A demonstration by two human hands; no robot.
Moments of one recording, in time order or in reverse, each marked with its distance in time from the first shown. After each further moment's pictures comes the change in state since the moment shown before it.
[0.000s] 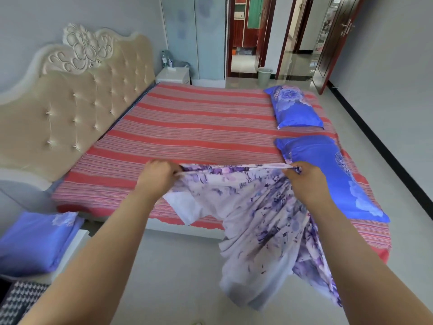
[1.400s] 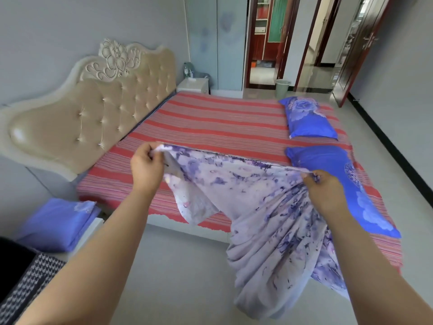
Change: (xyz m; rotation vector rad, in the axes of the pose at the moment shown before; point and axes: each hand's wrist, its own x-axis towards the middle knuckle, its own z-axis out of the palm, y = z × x) left_hand -0.056 0.048 -0.034 -0.802 0.698 -0.453; right_hand -0.014 0.057 -0.050 -0.005 0.005 -0.046
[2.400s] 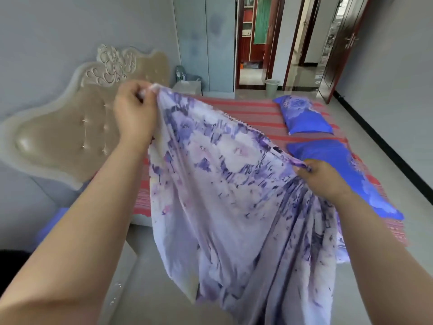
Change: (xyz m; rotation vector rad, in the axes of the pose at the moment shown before) left_hand 0.107 0.050 -0.117 -0.033 0.104 0.230; right_hand -0.054 -0.104 0.043 -0.197 -0.206 -0.093
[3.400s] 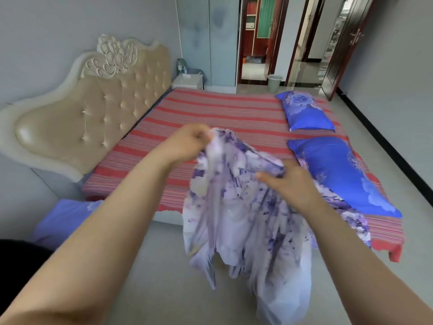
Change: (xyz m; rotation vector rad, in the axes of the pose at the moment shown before) left_hand -0.070 0.026 0.022 -0.004 -0.936 -0.189; right_hand -0.039 -0.061 0.036 0.212 0.039 0.033
